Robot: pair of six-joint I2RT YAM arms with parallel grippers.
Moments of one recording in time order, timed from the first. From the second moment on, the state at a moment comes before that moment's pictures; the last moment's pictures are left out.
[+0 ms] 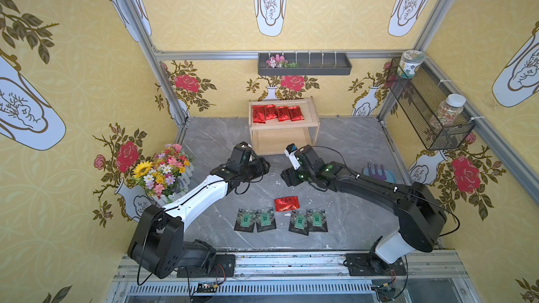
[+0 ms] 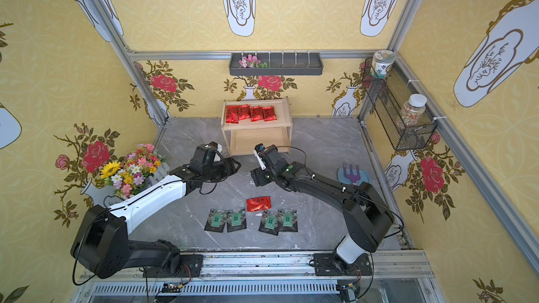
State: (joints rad) left arm -0.48 1.37 0.84 -0.23 0.19 -0.78; right arm 0.80 1.59 1.06 -0.32 -0.01 0.19
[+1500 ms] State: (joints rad) left arm -0.46 1.52 0.78 -0.10 0.32 -0.80; right arm 0.87 1.72 0.95 -0.40 0.23 0.13
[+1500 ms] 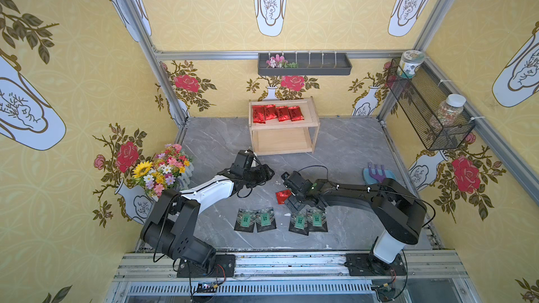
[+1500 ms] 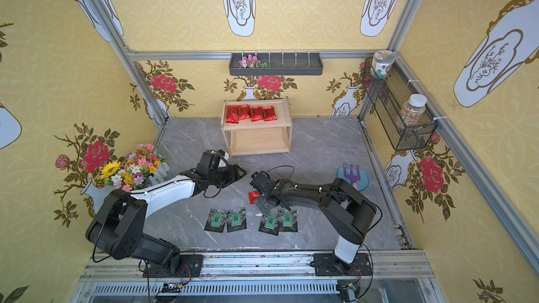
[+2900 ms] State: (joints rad) left arm -0.40 1.57 0.74 0.04 0.44 -0.85; right arm 0.66 1.99 1.23 -0.21 -0.10 0.26
